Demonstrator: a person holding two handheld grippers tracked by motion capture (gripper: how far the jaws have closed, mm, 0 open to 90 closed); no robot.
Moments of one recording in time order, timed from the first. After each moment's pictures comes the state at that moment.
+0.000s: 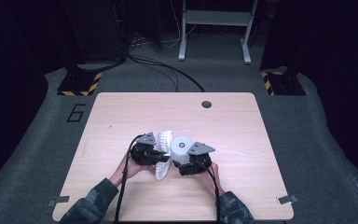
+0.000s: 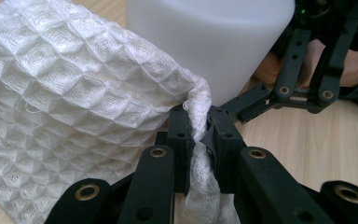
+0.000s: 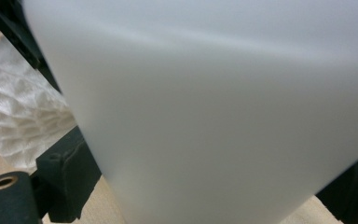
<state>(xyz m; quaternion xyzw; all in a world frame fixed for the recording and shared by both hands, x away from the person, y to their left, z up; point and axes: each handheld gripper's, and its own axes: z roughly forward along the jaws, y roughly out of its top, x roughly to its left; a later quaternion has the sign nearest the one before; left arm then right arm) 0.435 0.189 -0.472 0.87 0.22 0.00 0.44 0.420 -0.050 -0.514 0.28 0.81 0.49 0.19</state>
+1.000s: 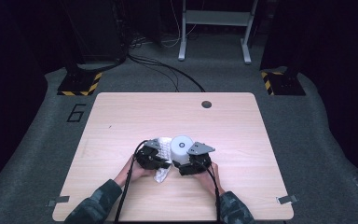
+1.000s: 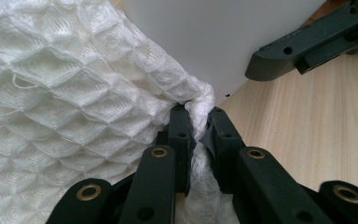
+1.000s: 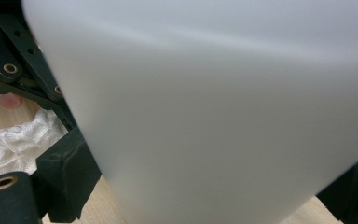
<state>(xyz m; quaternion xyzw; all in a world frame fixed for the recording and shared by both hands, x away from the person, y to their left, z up) 0.445 0.180 -0.511 0.89 0.24 -0.03 0.40 0.419 -0.050 -0.514 0.28 0.80 0.49 0.19</state>
